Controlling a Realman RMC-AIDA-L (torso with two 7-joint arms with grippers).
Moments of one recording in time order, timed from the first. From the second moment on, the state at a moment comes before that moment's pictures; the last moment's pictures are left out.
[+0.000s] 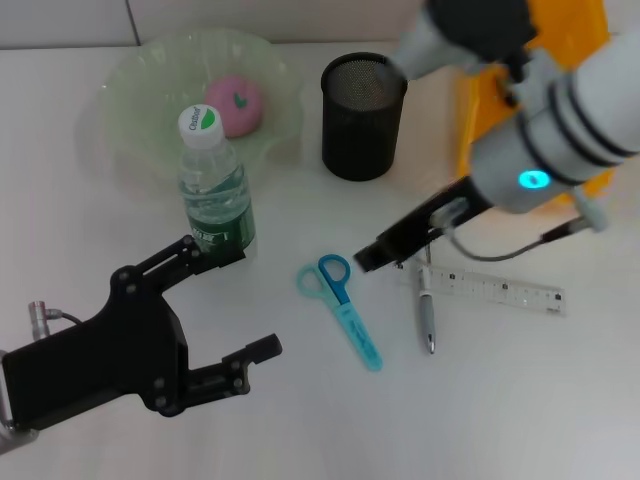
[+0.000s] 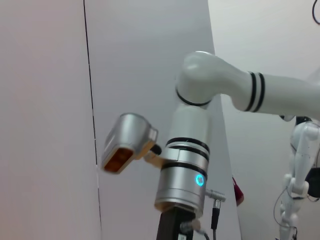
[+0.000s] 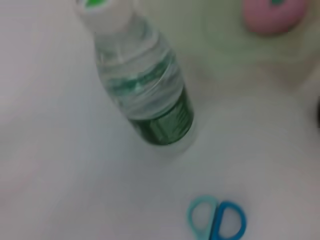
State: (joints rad) left arm -0.13 -2.06 1.26 0.58 1.25 1.79 -0.70; right arm 0.63 2.08 -1.58 -1.37 -2.38 -1.44 2.84
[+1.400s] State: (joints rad) left arm -0.83 -2.02 1.44 1.22 2.07 1.80 -1.29; right arm 0.07 2.08 -0.72 -0.91 -1.77 -1.76 1.51
